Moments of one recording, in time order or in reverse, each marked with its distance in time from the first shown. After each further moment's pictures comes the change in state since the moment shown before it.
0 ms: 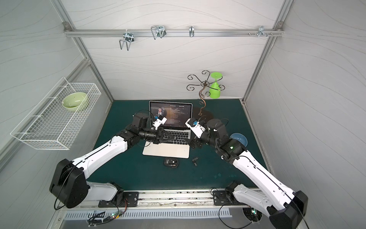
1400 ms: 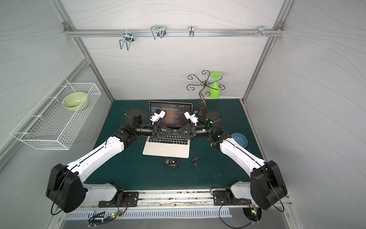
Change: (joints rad) left arm 0.024 -0.052 0.013 0.216 0.143 -0.124; right arm -0.132 0.332 -0.105 0.685 -0.890 1.186
